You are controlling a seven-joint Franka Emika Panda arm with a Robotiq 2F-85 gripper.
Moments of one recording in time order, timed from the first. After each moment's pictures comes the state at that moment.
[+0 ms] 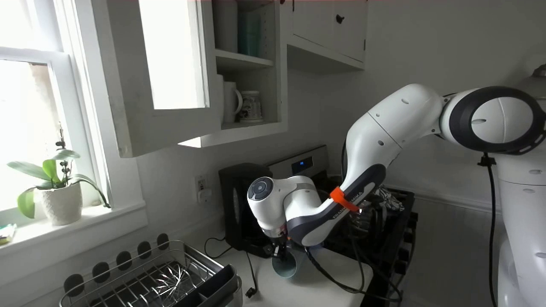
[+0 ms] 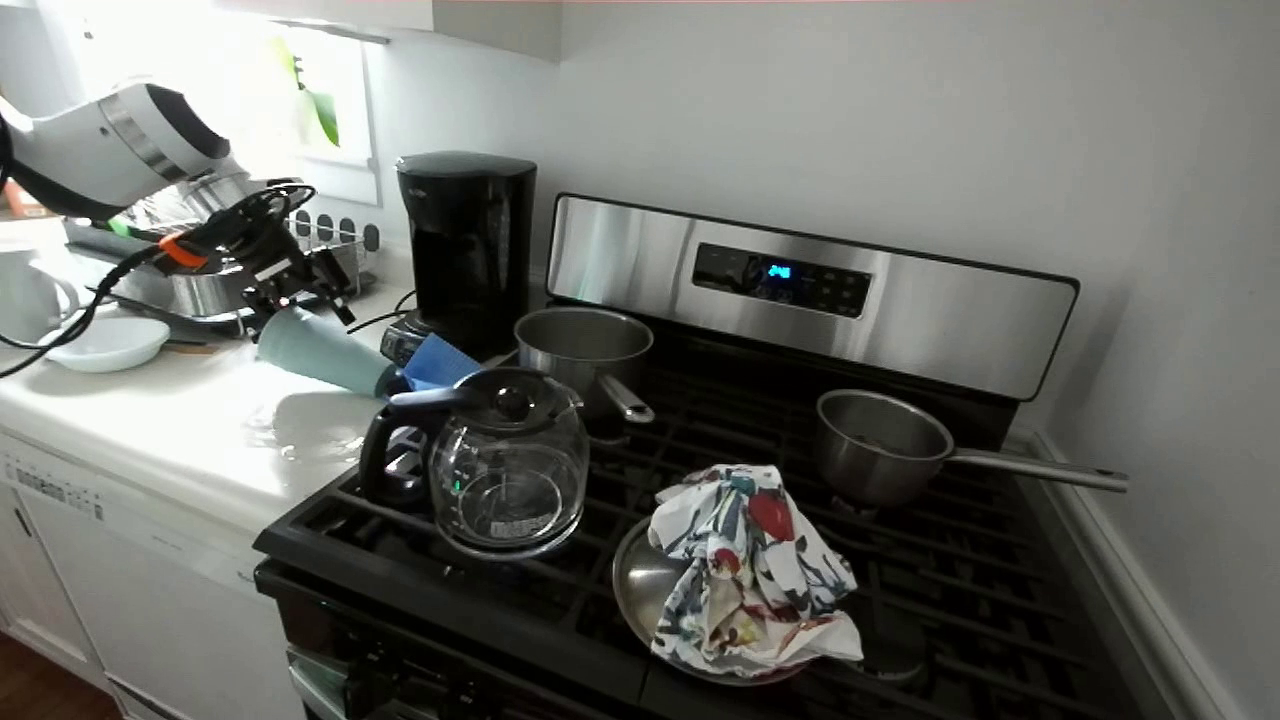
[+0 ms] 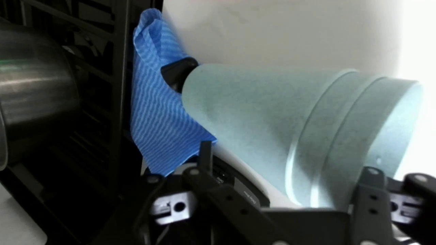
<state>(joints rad) 0.25 0.21 0.16 -2.10 -0.79 2.17 0.48</state>
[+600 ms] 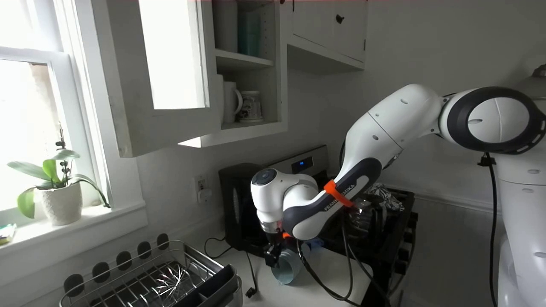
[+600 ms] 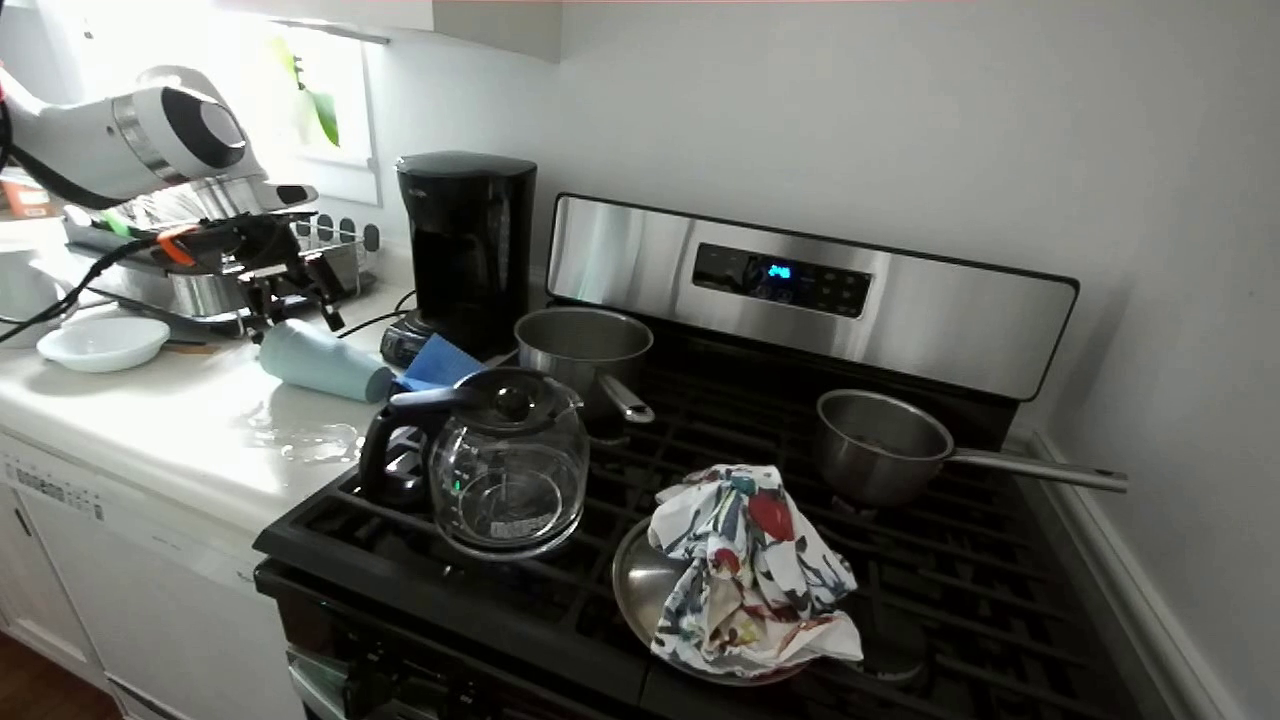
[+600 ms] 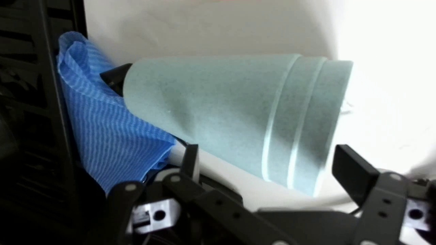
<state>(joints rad) 0.24 0.21 0.15 -2.10 -0.56 2.26 0.49</state>
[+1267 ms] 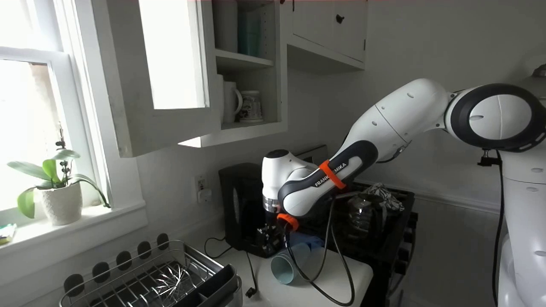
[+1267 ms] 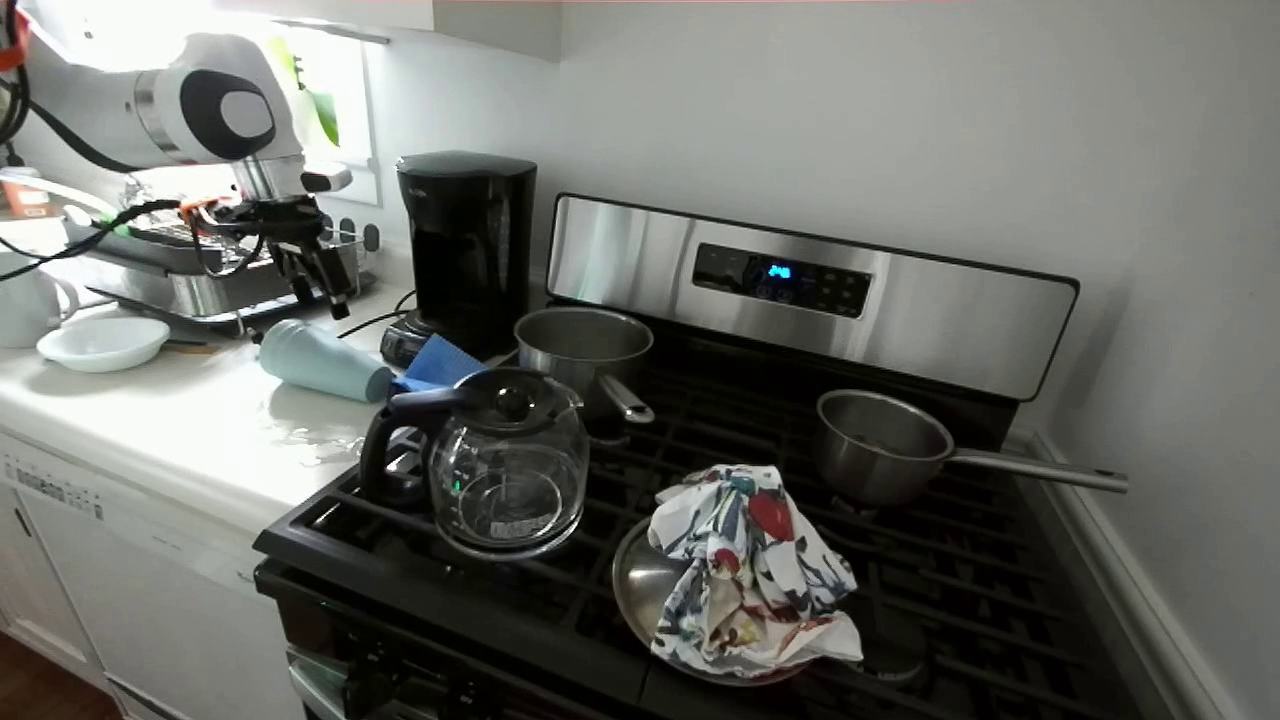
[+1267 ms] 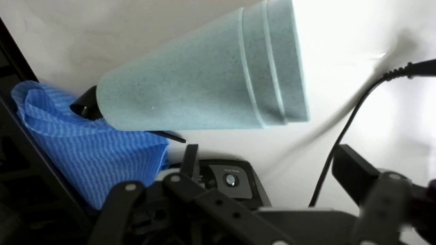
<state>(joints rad) 0.20 0.17 0.10 -2.08 -0.25 2.36 0.56</state>
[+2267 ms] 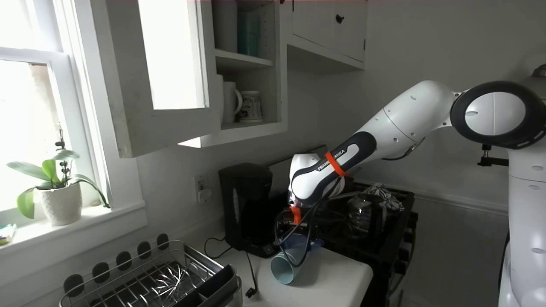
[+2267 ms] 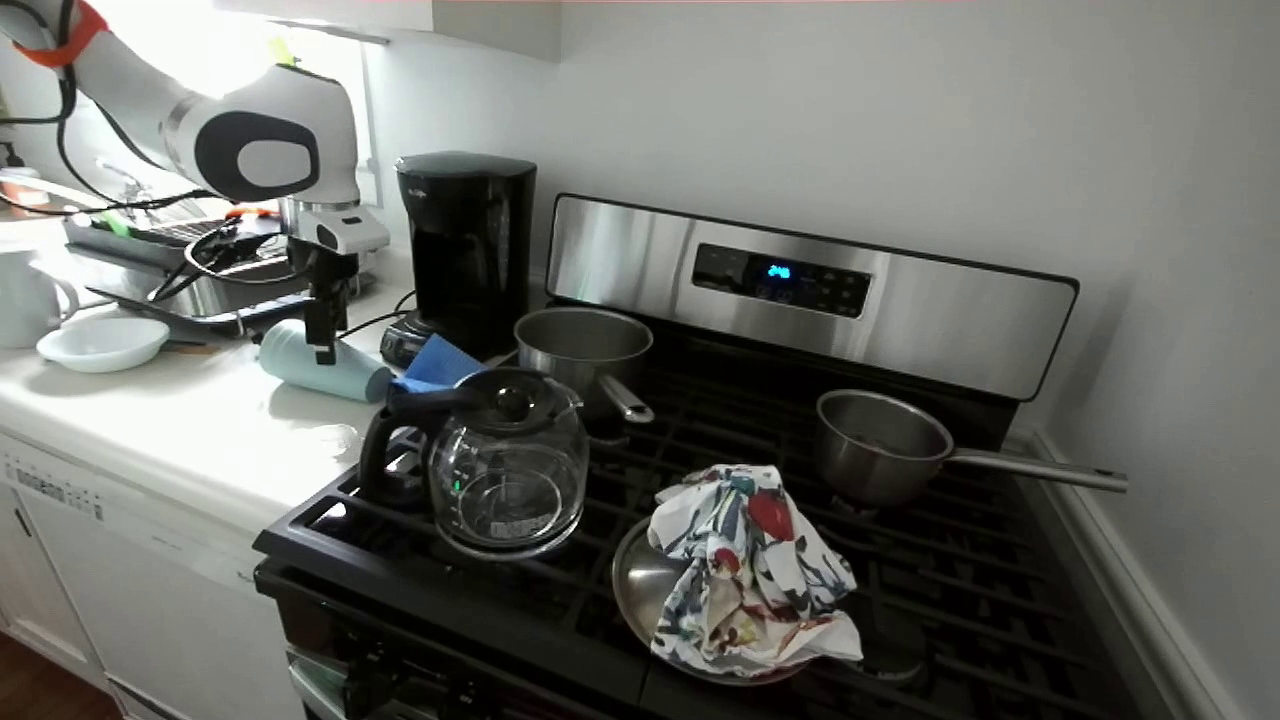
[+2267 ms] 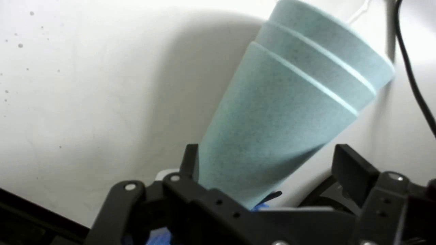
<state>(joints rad) 0.09 0.13 0.03 -2.20 0.15 2.38 0.81</state>
